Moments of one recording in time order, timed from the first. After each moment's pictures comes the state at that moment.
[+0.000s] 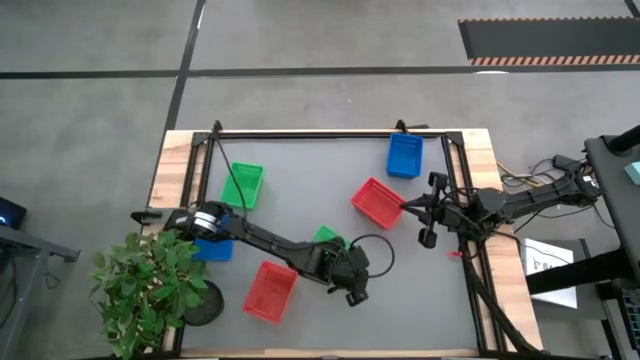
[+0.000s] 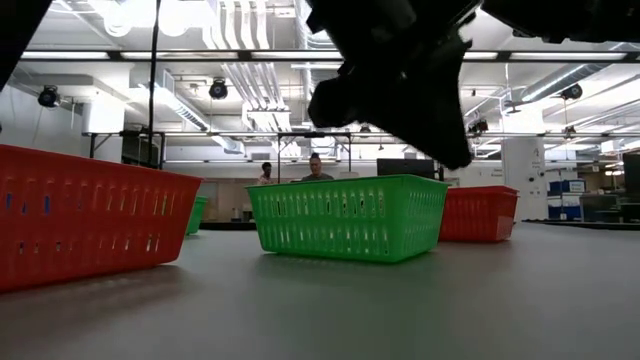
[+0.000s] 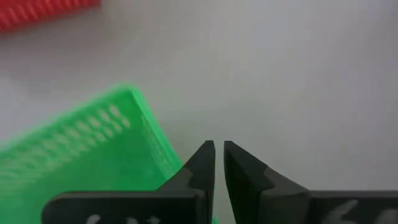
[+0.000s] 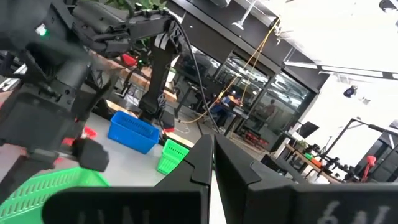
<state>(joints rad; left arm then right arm) -0.33 2.21 1.86 -0.61 -0.29 -0.69 0.23 0.48 0.23 0.44 0.26 -0.60</state>
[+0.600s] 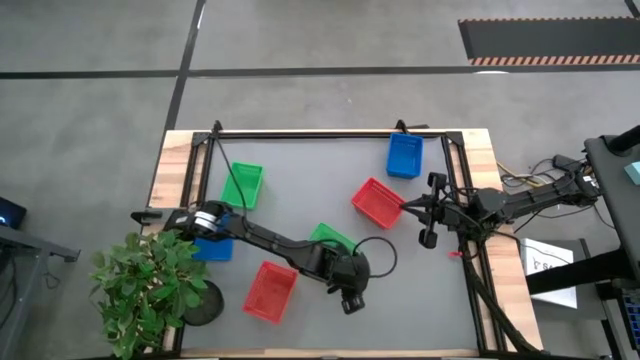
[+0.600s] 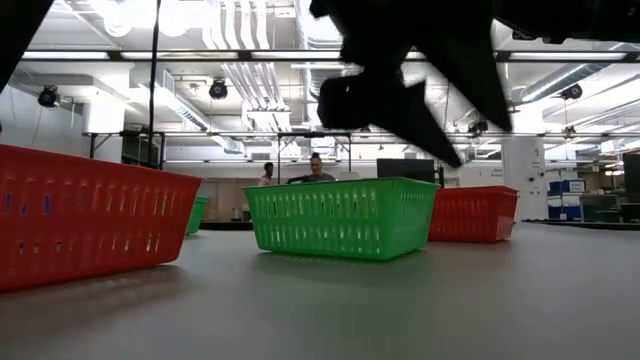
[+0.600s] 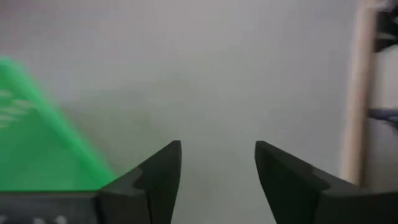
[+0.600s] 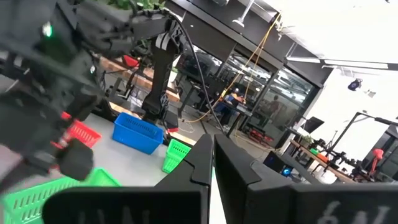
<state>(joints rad) -0.33 2.21 1.88 -0.61 -0.06 -0.64 0.23 0.48 0.23 0.44 0.26 -0.56</state>
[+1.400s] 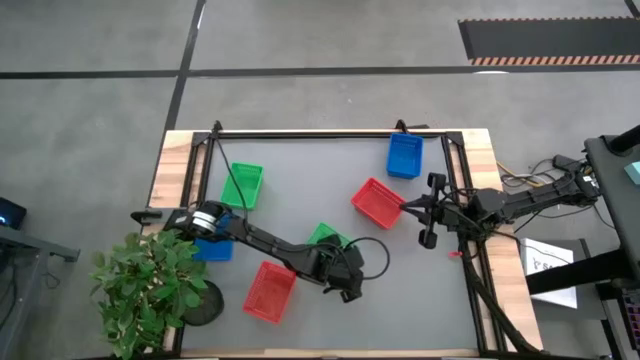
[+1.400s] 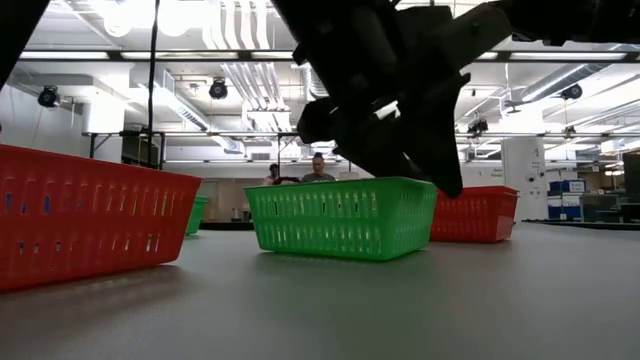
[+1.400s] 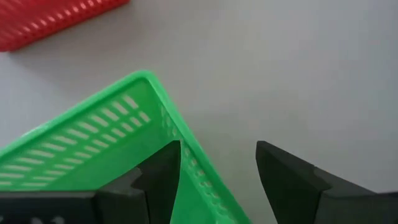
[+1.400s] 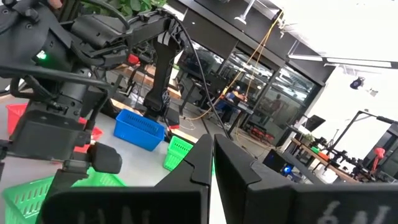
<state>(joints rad) -0.33 2.20 1.75 -0.54 -0.40 -0.62 0.23 0.48 0.23 0.42 0.26 -0.56</state>
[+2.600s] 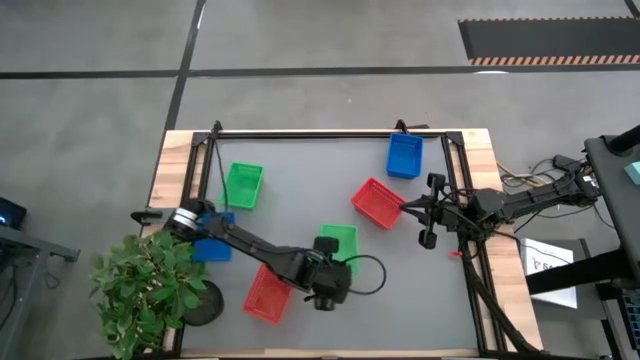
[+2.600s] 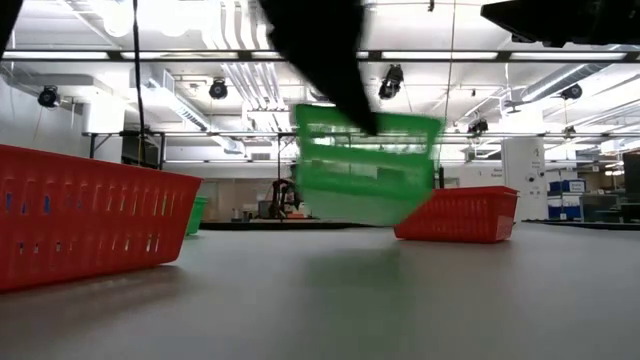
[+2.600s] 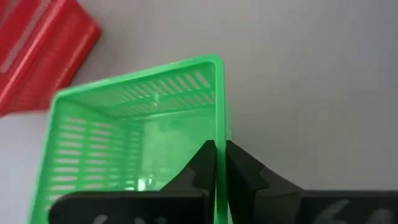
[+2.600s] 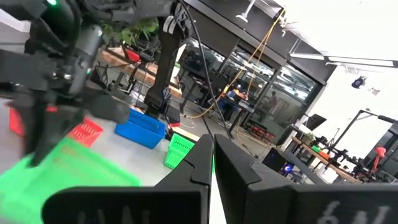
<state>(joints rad) -0.40 2.06 1.74 -0.77 -0.38 -0.18 0.23 0.48 0.23 0.42 0.26 -0.56</state>
